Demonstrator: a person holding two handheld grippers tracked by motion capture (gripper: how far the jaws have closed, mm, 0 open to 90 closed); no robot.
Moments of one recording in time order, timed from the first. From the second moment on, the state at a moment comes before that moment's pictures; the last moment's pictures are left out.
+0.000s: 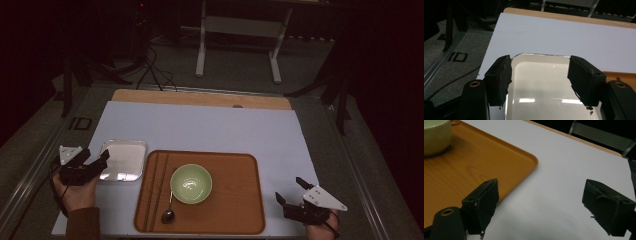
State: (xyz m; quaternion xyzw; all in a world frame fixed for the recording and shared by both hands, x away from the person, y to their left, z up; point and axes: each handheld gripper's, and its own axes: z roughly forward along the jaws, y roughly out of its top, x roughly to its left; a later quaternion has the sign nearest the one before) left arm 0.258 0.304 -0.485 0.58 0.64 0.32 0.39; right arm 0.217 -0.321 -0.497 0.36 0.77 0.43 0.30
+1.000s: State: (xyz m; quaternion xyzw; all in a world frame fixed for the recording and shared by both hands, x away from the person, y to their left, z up) left arm 0.271 0.329 -0.509 0.59 0.67 0.27 0.37; right arm 0.220 -0.319 -0.498 0.37 0.77 0.43 0.30
